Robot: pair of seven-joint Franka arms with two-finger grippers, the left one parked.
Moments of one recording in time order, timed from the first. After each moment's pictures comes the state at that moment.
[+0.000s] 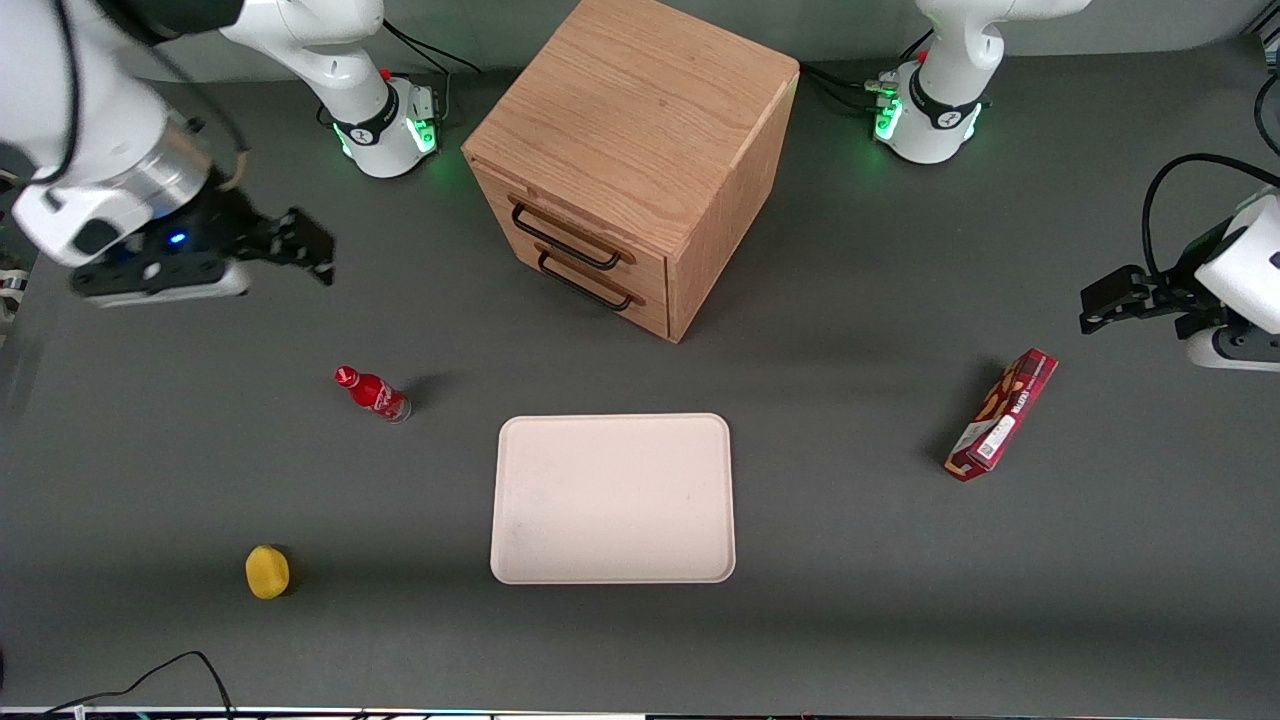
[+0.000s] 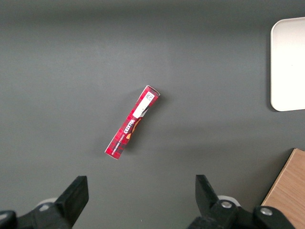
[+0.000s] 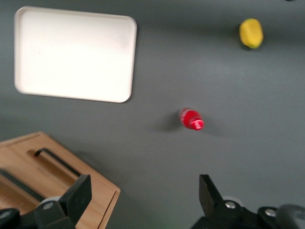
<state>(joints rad) 0.01 -0.01 0.32 -1.58 0.01 1.60 0.22</state>
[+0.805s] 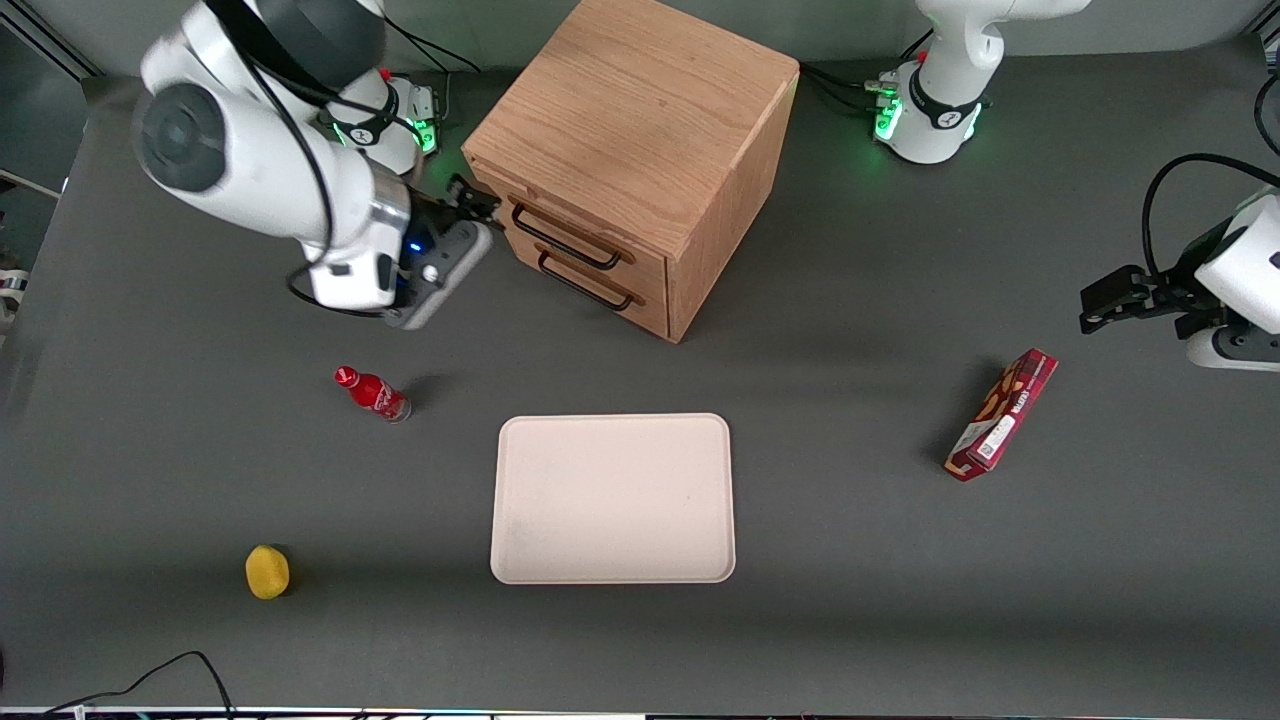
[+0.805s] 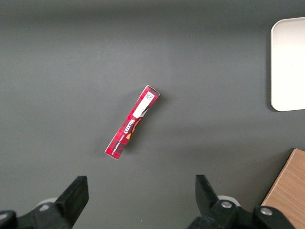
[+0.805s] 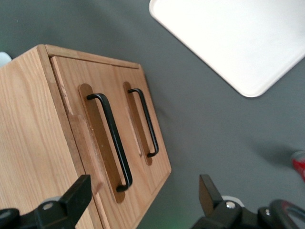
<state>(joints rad) 0.02 0.21 0.49 -1.57 0.26 1.60 -0.25</state>
